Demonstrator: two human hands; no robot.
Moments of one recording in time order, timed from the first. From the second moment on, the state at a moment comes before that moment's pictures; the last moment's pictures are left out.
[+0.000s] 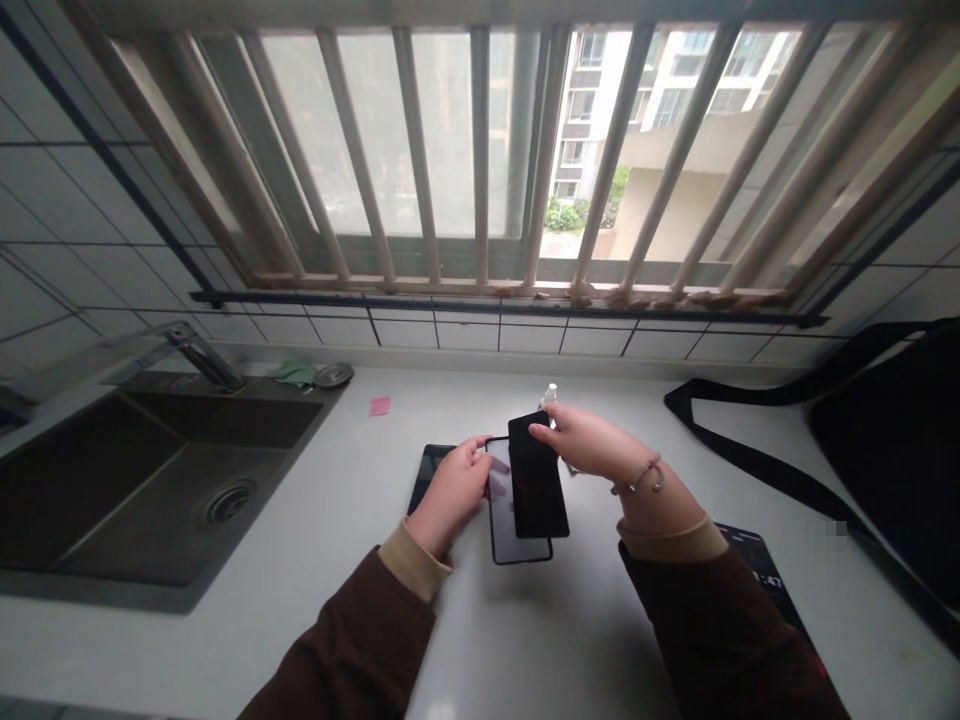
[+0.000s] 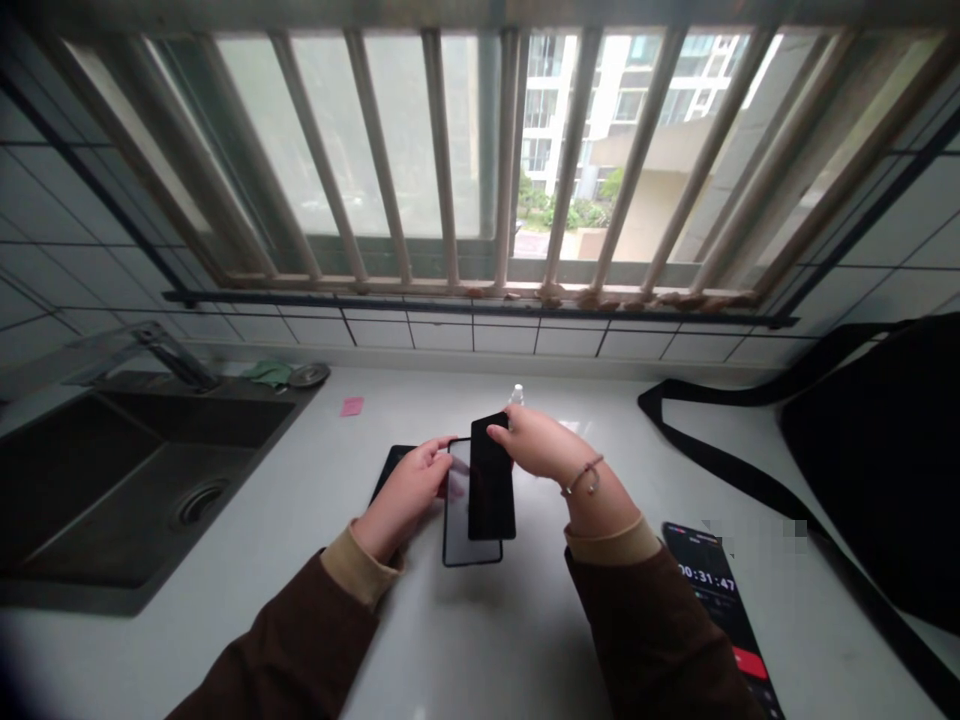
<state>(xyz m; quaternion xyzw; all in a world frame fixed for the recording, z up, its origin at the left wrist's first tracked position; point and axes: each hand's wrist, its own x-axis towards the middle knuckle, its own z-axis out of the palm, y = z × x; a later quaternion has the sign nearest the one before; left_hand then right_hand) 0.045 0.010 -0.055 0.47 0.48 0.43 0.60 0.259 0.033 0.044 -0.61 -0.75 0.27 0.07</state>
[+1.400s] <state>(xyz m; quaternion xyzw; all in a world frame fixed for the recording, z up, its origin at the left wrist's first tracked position) 0.050 0.002 -0.037 0.45 0.43 0.46 0.63 0.219 0.012 0.035 -0.67 -0.73 0.10 0.01</state>
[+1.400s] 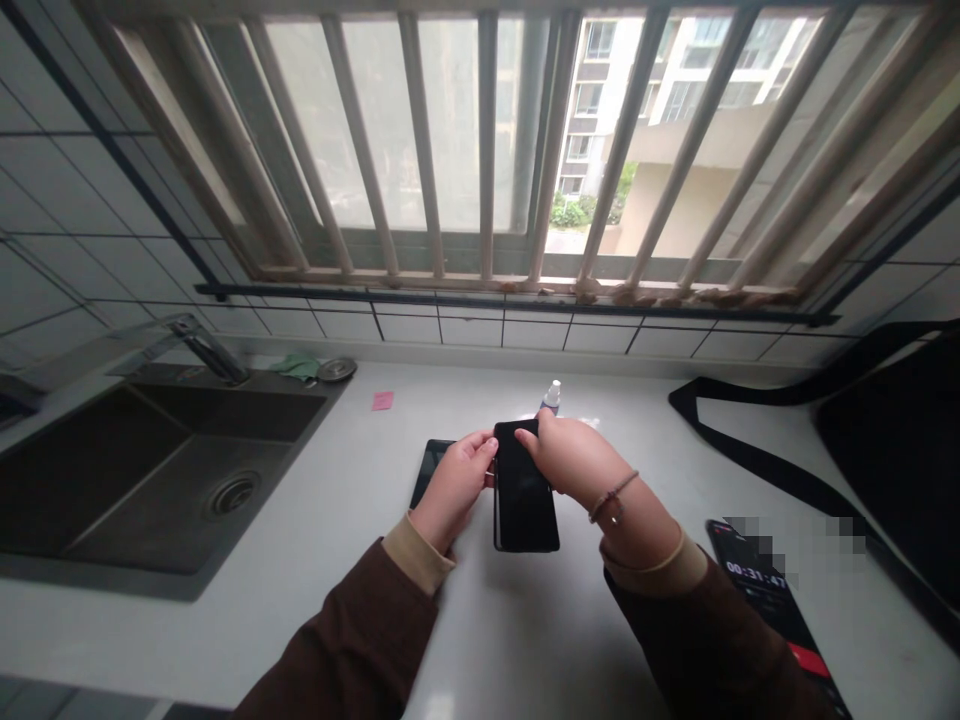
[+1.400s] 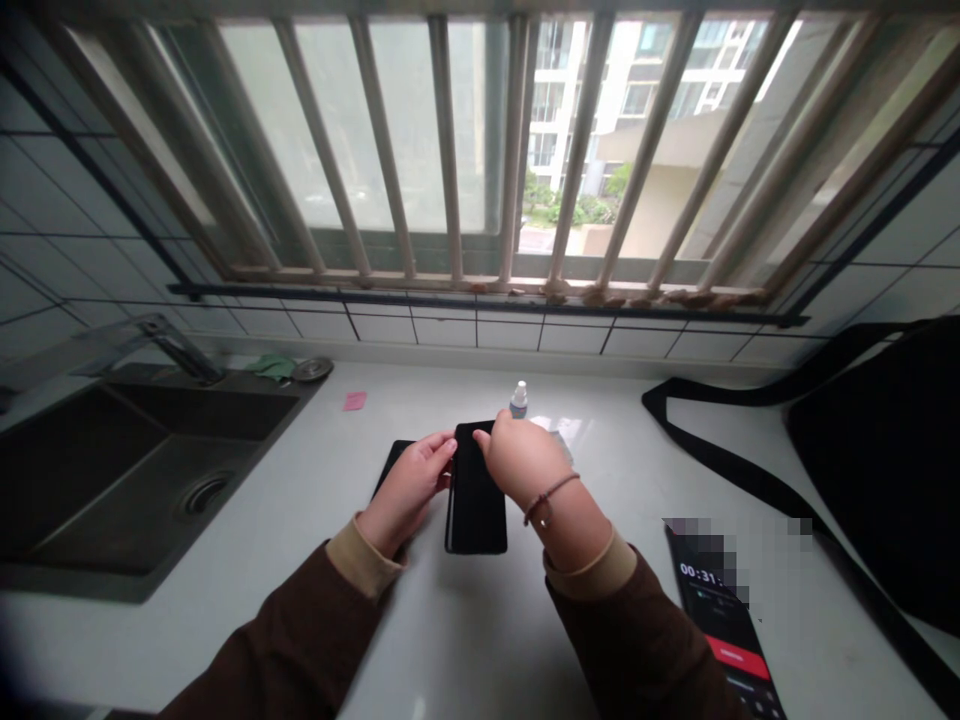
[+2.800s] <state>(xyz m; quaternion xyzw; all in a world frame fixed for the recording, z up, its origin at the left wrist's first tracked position) 0.041 0.018 -0.028 0.10 0.35 0.65 0.66 0.224 0.016 0.046 -0.38 -0.76 0.52 -0.07</state>
